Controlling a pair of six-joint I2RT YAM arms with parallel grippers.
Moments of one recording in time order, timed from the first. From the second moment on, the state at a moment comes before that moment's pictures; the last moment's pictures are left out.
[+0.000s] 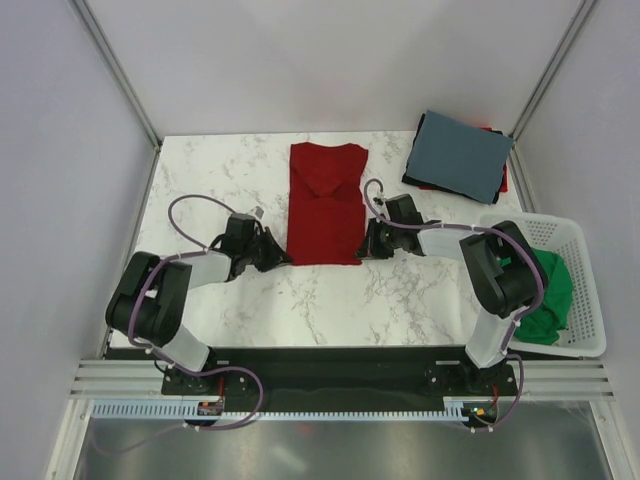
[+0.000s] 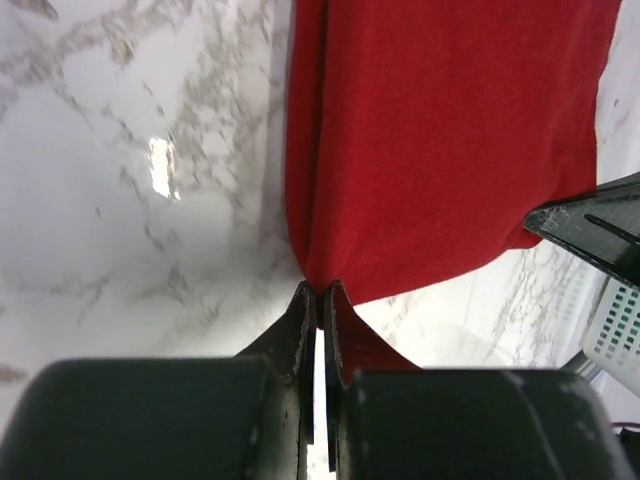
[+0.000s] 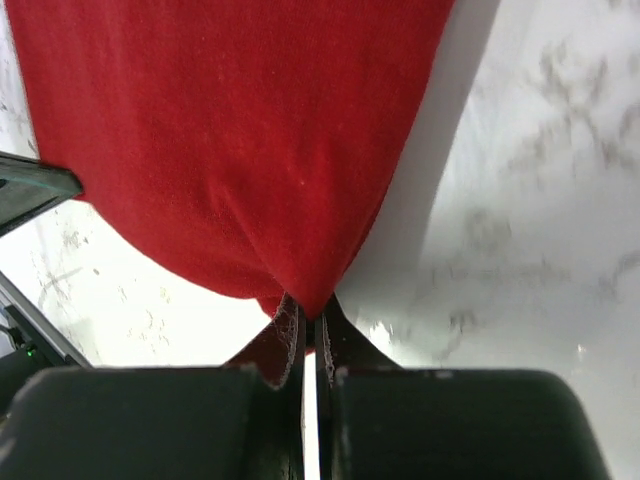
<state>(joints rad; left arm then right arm) -0.30 1.60 0.63 0.19 0.33 -0.70 0.42 1.83 0.94 0.00 -0.42 0.54</state>
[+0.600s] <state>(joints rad) -0.69 0.69 0.60 -0.46 0.20 -0.89 0.56 0.98 0.80 -0.60 -0.36 0.65</state>
